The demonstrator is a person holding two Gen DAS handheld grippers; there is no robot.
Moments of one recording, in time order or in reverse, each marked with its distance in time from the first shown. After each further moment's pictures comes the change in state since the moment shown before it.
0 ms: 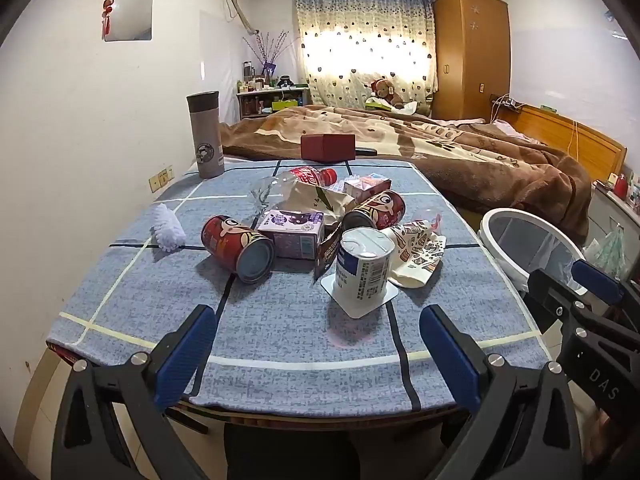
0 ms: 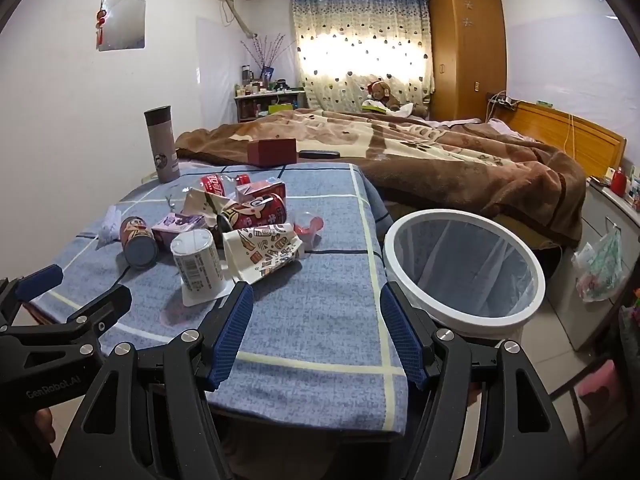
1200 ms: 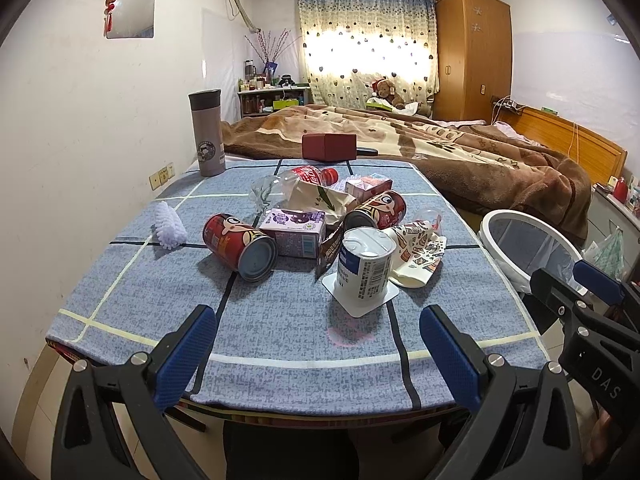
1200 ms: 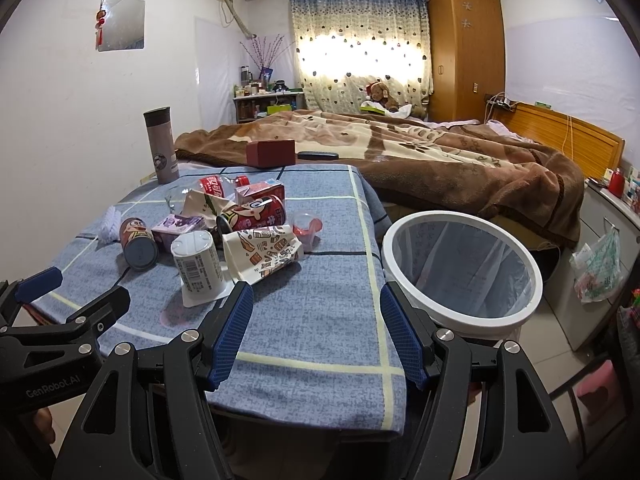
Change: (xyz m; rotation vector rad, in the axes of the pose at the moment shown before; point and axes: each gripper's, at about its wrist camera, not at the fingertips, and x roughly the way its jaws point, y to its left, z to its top) left arm -0.006 -0.001 0.000 -0.009 -0.004 0.006; right arm -0.002 0.000 0.001 -0.001 -0.001 -0.002
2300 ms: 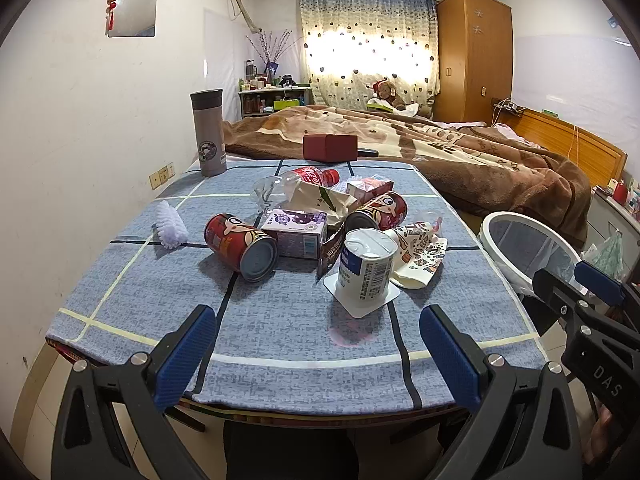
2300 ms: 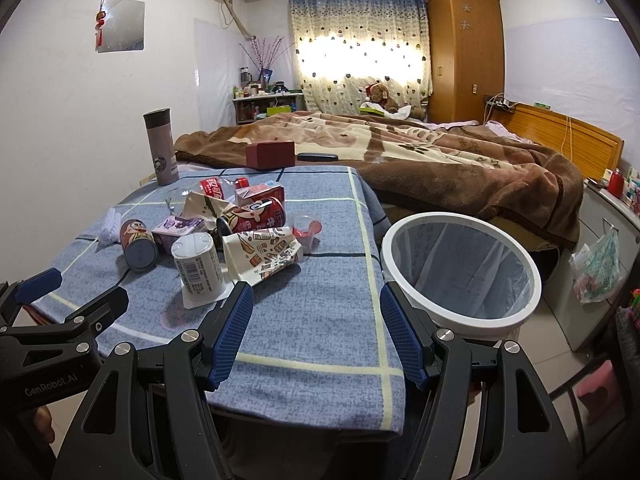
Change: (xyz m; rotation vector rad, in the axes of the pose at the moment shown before) left arm -0.003 0.000 -0.001 -0.007 -0.003 -0.003; right arm -0.004 0.000 0.002 0.000 -0.007 -0.006
